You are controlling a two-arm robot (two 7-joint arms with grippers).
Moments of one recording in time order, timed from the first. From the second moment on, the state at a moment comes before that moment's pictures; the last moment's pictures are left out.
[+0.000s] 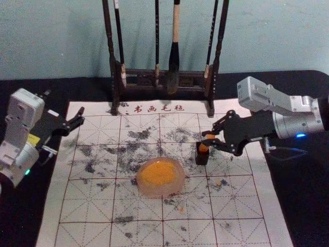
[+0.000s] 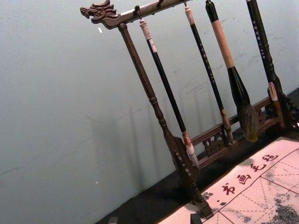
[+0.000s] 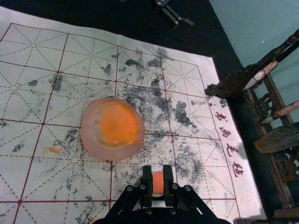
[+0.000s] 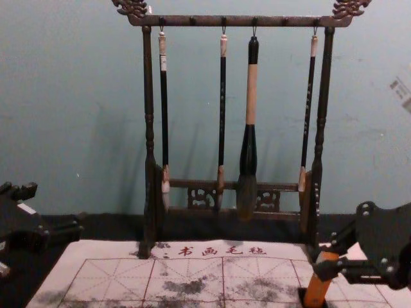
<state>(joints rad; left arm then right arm) -0.20 0.60 0.45 -1.41 -0.25 -0.12 0.03 0.69 0.66 -0.78 -1.27 0.21 -0.06 0.98</state>
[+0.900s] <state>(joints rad) -0.20 0.60 0.45 -1.41 -0.25 -0.12 0.03 0.70 0.63 -0.81 -1.20 0.19 -0.06 0.99</state>
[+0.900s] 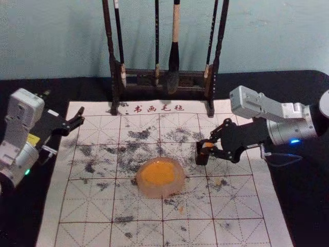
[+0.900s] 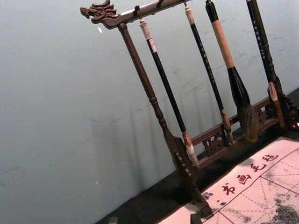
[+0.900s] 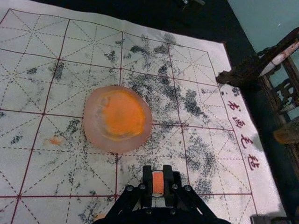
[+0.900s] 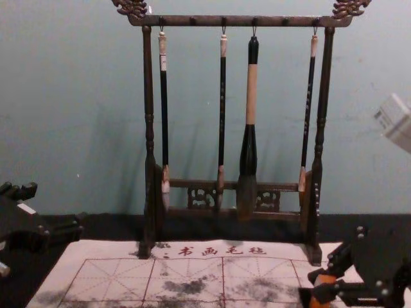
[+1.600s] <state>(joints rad) -0.20 0.60 0.45 -1.41 -0.25 -0.12 0.03 0.70 0.63 -0.81 -1.20 0.19 -0.06 0.98</state>
